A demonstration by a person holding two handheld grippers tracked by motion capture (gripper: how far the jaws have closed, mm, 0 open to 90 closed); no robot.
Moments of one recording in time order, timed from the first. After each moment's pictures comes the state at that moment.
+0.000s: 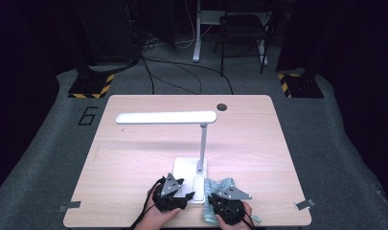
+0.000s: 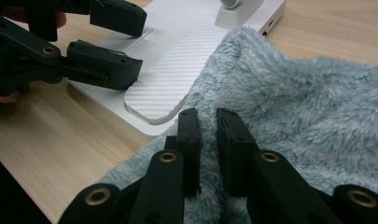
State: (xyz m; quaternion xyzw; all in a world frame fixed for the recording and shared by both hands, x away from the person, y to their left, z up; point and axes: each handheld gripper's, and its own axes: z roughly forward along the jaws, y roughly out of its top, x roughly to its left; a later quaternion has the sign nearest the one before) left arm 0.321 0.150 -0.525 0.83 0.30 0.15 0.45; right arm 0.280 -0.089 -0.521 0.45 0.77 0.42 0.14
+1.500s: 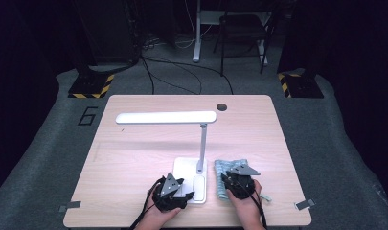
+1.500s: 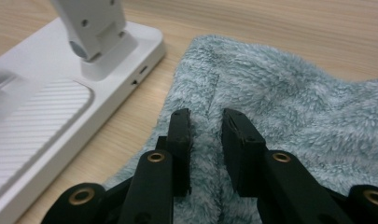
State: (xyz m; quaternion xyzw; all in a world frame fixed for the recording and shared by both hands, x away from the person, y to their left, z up) left arm 0.322 0.150 -0.525 0.83 0.30 0.14 0.45; right arm 0.347 -0.127 -0.513 0.49 0.75 0.38 0.21
